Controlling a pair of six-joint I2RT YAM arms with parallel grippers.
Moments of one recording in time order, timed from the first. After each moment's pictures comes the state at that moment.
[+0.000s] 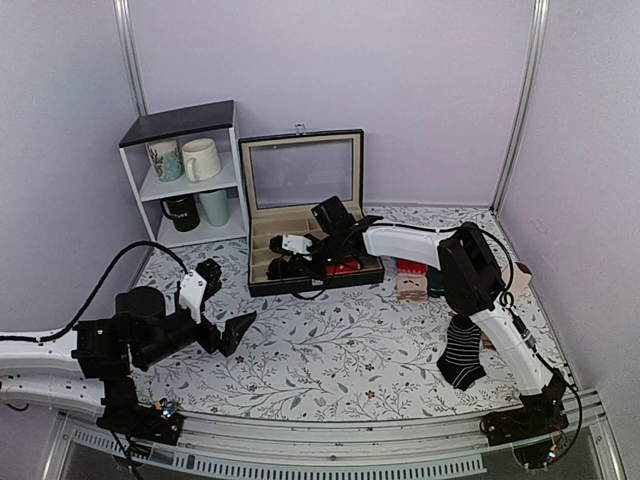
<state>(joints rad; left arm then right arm) -1.12 0.70 0.38 0.02 -0.47 -0.07 0.78 2.58 2.19 -0.38 -0.47 -0.73</state>
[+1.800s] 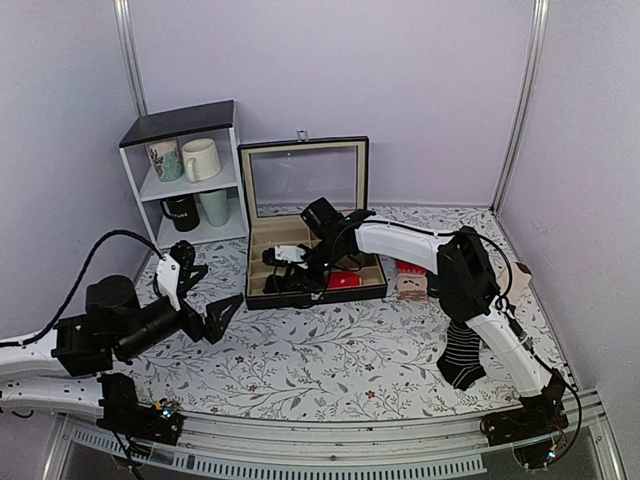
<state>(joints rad) -1.11 0.57 0.44 -0.03 -0.46 -0.07 0.83 2.61 2.32 -0.72 -0.54 -0.81</state>
